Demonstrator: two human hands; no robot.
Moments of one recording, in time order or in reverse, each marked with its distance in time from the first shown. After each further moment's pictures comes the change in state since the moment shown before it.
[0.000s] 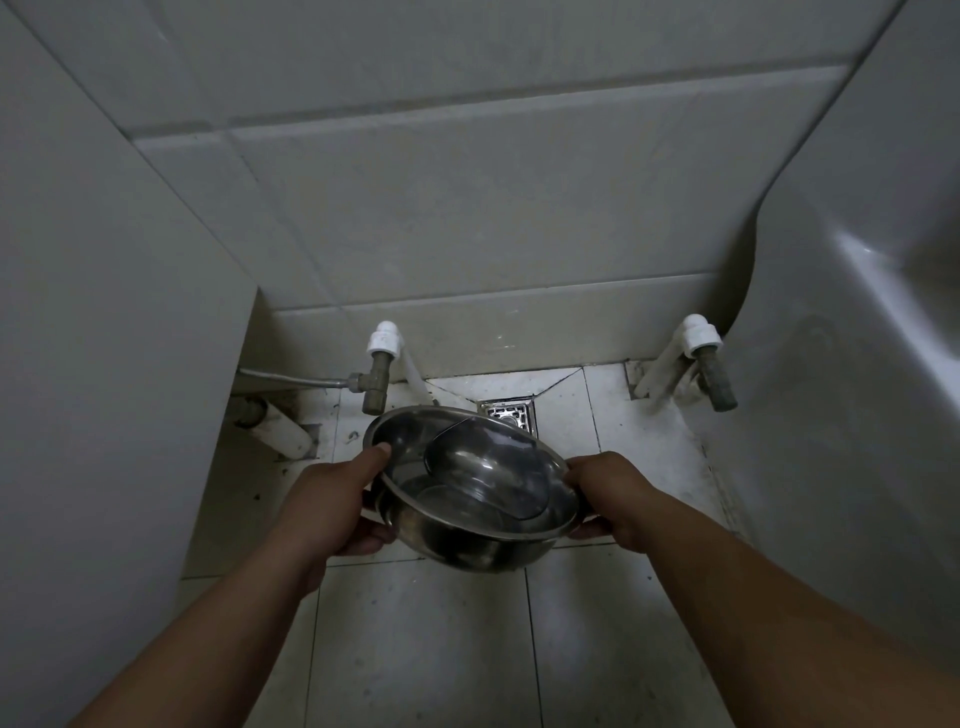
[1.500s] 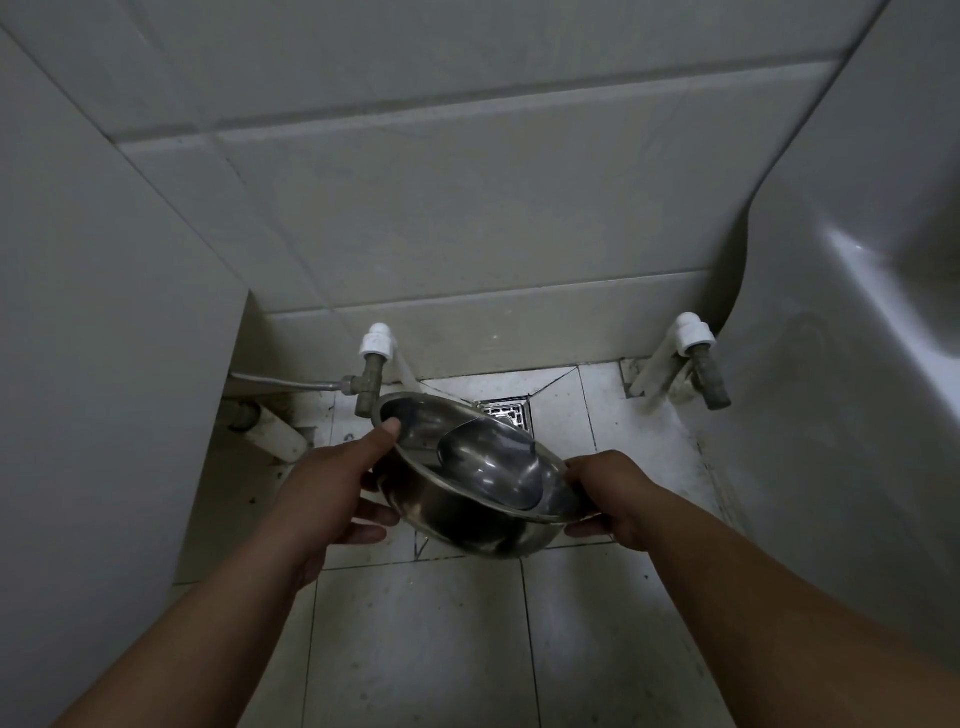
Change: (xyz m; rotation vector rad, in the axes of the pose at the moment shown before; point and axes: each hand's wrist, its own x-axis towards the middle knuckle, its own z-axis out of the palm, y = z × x) left_hand -0.008 0.018 0.002 -0.044 -0.039 0.081; right_hand -0.003 -0.004 -0.008 0.054 0.009 0.051
